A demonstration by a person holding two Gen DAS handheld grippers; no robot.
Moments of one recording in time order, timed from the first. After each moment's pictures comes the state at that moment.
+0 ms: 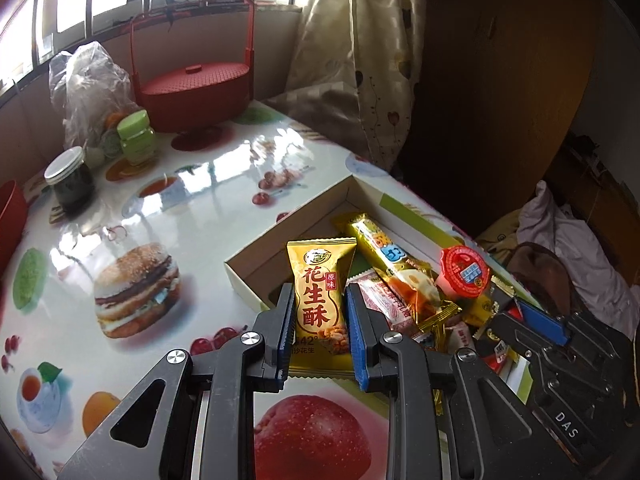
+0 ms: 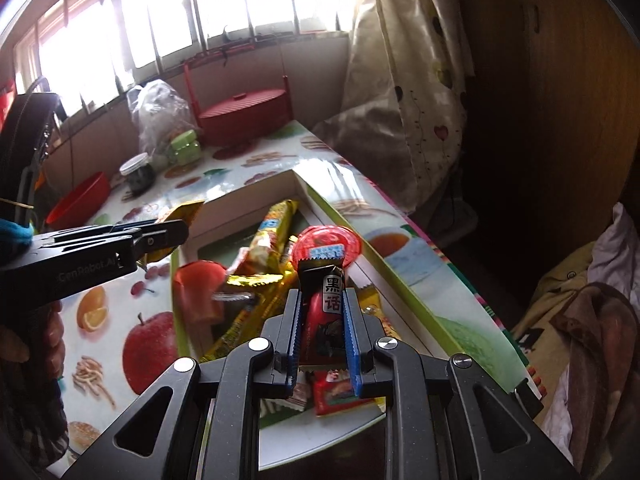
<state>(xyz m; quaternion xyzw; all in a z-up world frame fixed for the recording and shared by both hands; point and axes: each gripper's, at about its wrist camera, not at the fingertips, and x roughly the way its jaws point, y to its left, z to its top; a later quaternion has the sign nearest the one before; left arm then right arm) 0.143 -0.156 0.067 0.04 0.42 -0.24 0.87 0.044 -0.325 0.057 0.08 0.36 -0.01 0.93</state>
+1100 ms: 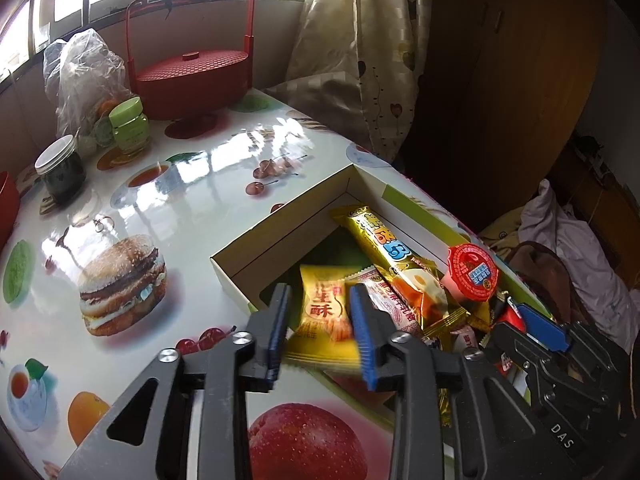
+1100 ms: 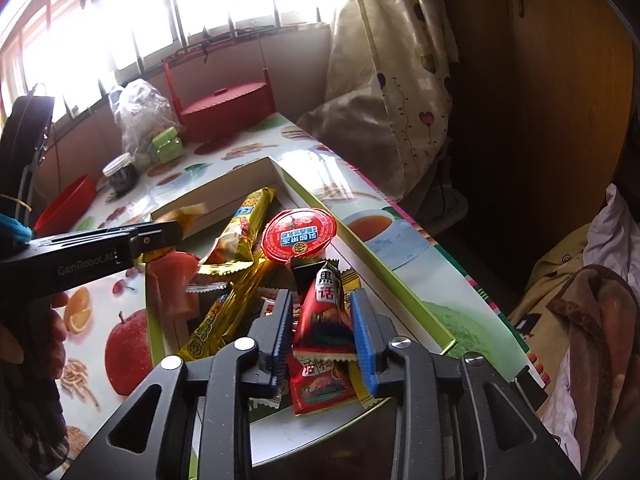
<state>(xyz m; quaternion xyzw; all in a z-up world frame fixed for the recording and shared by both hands) 0.152 -0.162 0.056 0.03 0.43 -0.24 0.87 0.045 -0.334 0.043 0.10 0.37 -0.03 0.92</state>
